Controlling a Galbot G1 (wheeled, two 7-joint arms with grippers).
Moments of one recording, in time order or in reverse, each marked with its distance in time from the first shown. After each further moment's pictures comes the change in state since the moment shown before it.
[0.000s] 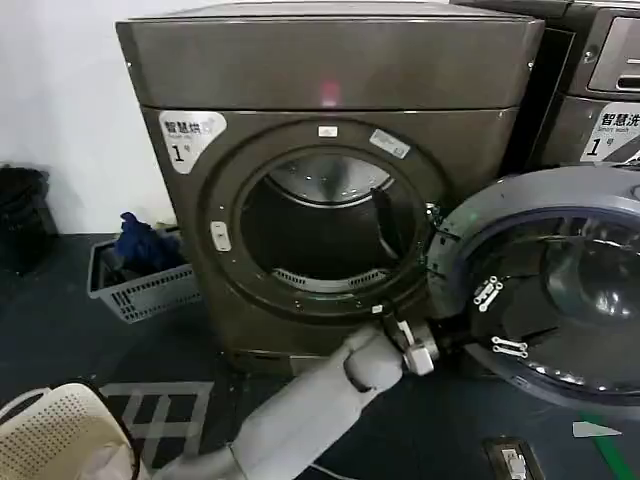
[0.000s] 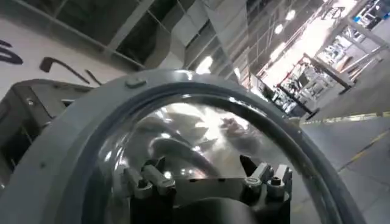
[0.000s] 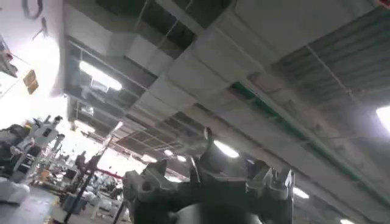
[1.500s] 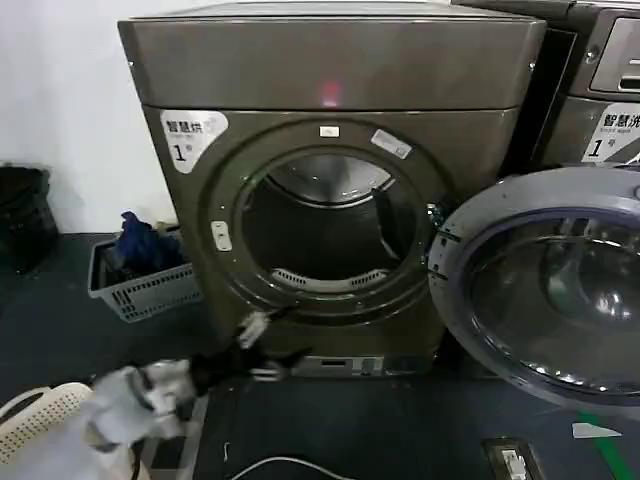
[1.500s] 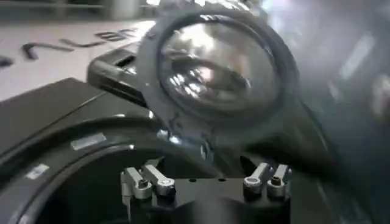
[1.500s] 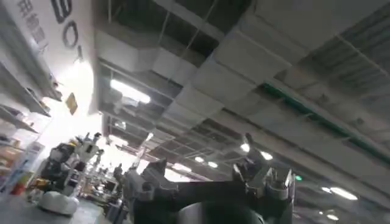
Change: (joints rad) left arm 0.484 0.935 -0.525 -0.540 0.259 -0.170 -0.078; right arm 0.106 -0.018 -0.053 0.050 -0.022 0.008 -0.071
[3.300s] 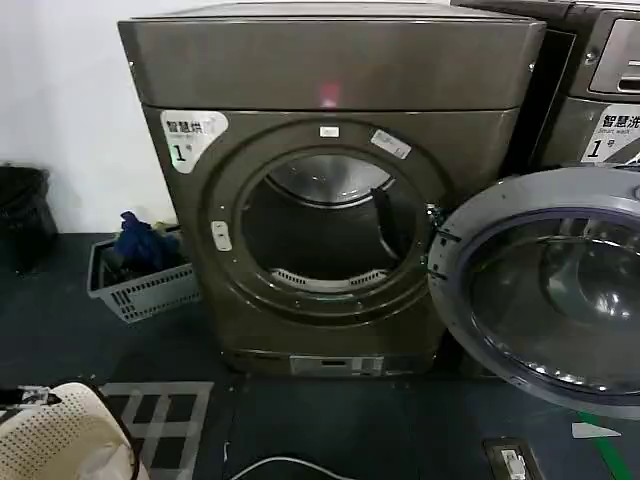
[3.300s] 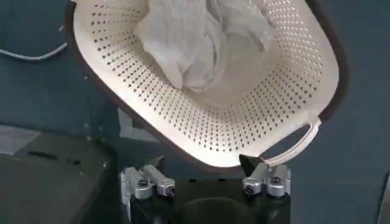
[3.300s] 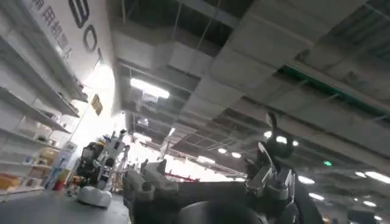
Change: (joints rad) left arm 0.310 0.644 -0.257 0.327 1.229 -0.158 -0.234; right arm 0.029 0.028 -0.055 -0.076 0.082 0.106 -0.090
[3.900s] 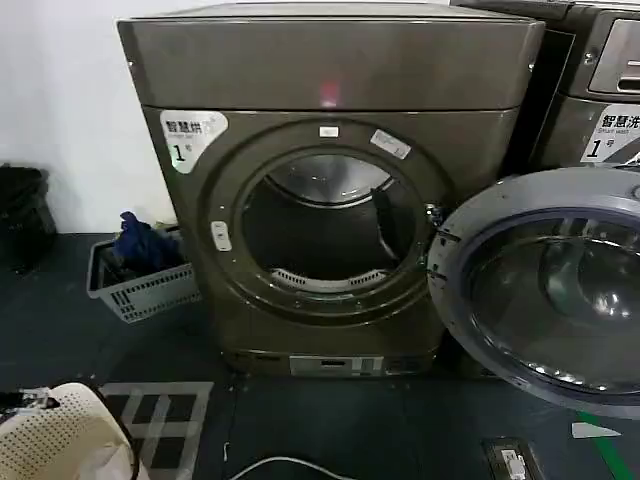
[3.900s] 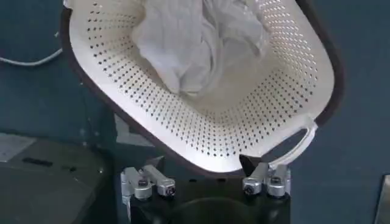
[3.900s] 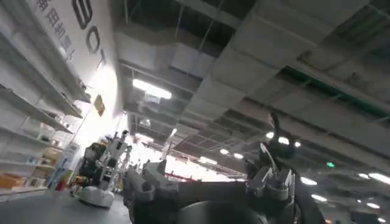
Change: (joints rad) left arm 0.004 0.005 0.007 -0.009 -0.002 0.000 0.015; right arm 0.005 0.010 -0.007 0.013 -0.001 0.003 -0.004
